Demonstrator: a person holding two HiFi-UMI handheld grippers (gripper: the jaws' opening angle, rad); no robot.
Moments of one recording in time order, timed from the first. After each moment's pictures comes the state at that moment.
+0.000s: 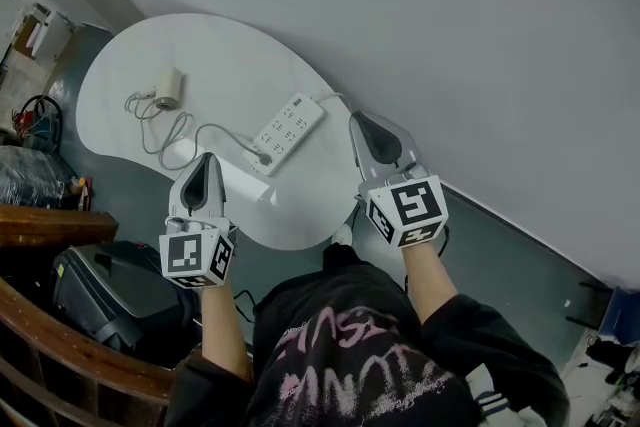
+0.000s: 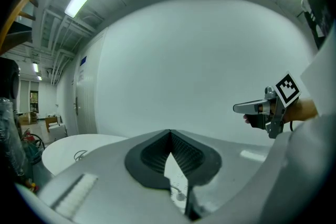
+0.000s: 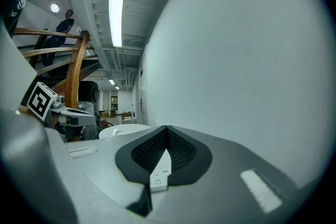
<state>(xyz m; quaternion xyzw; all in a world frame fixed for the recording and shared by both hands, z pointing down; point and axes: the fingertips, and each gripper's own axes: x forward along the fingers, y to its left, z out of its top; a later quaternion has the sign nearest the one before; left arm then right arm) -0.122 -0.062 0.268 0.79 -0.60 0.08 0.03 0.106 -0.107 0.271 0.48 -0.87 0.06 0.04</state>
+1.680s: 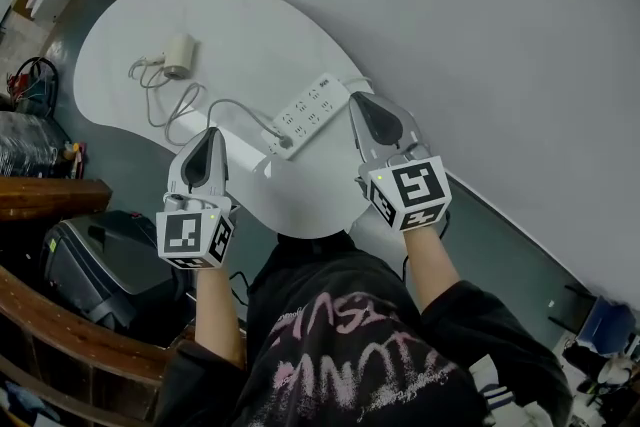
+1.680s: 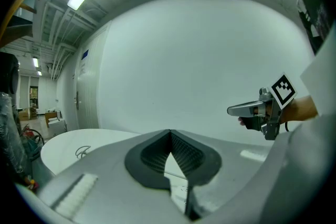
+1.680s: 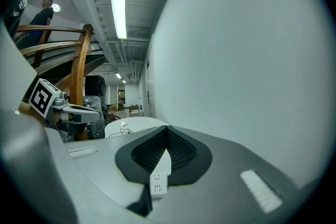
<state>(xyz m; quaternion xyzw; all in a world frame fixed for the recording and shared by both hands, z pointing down) -0.167 -0.086 0.289 0.79 -0.60 0.09 0.05 0.037 -0.137 0.296 0.44 -0.89 0.07 0.08</state>
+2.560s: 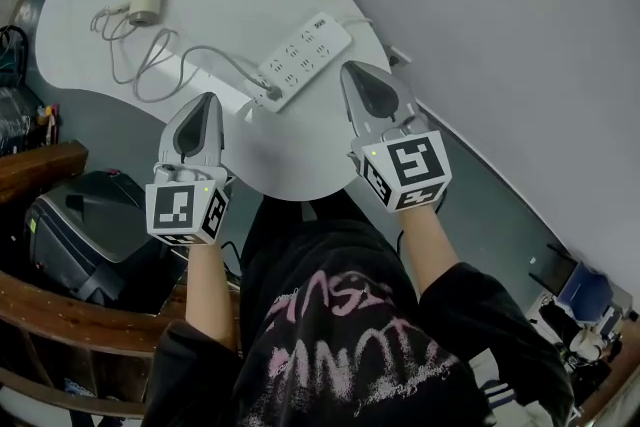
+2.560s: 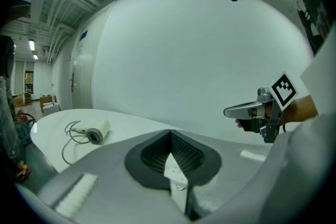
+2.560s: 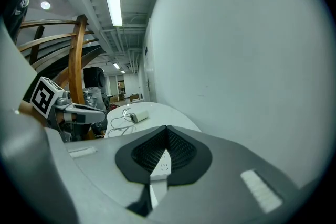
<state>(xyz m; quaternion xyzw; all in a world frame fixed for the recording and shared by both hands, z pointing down) -0.162 -0.089 0.361 0.80 -0.57 0.11 0.12 0.022 -0.127 0.365 0.44 -0.88 0.12 0.14</state>
